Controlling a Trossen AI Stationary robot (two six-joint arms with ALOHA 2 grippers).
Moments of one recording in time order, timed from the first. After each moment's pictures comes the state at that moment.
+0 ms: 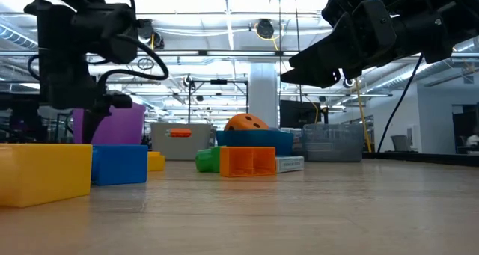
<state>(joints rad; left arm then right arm) -0.17 1.47 0.72 -0.97 -0.21 0.61 0.18 1.43 0.45 0.75 0.18 0.06</state>
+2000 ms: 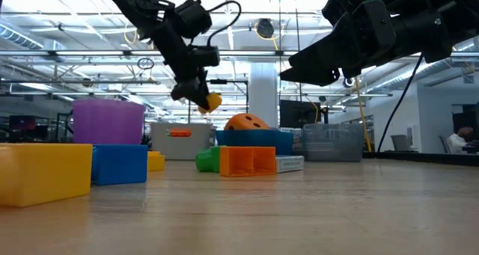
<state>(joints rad) 0.43 1.61 1.08 -0.24 -0.29 0.75 0.18 1.43 0.45 0.76 0.18 0.03</state>
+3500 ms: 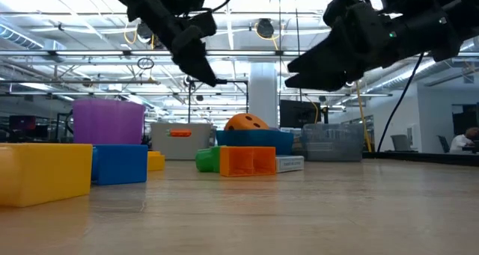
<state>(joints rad) 0.34 1.48 1.08 -0.36 0.06 0.20 0.21 1.43 0.45 0.72 0.31 0.15</state>
